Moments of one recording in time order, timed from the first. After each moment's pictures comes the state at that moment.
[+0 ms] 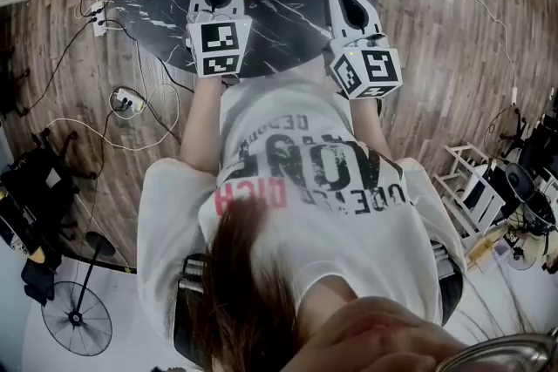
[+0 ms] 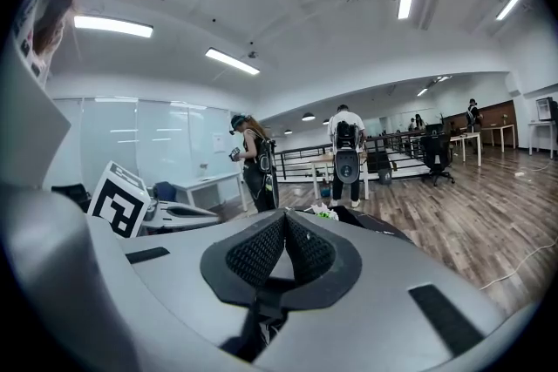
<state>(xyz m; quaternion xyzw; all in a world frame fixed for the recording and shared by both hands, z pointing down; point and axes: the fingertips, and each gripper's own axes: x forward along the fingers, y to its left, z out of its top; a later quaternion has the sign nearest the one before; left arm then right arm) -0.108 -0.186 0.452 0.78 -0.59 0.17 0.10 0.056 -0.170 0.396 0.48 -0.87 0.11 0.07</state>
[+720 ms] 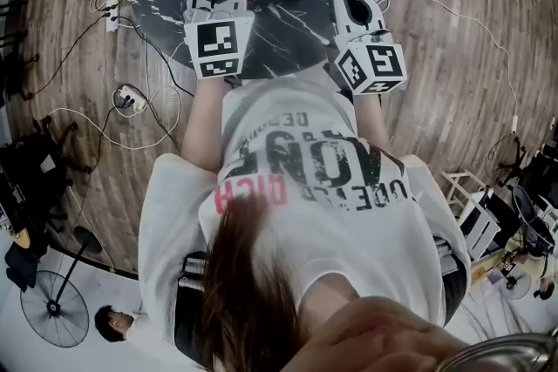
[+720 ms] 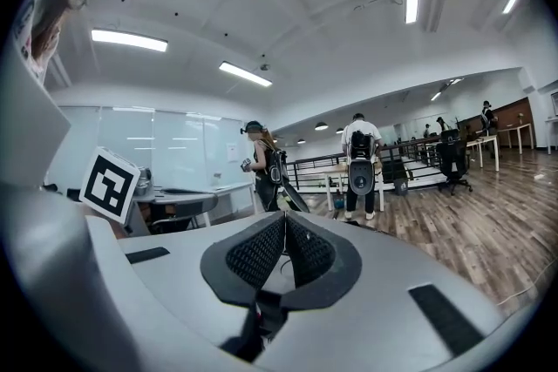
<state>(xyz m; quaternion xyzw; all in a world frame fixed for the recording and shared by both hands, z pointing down) -0.114 -0.179 0.369 0.76 -0.64 0.11 0.03 0.055 -0.175 0.367 0.44 -0.90 0.09 0.04</state>
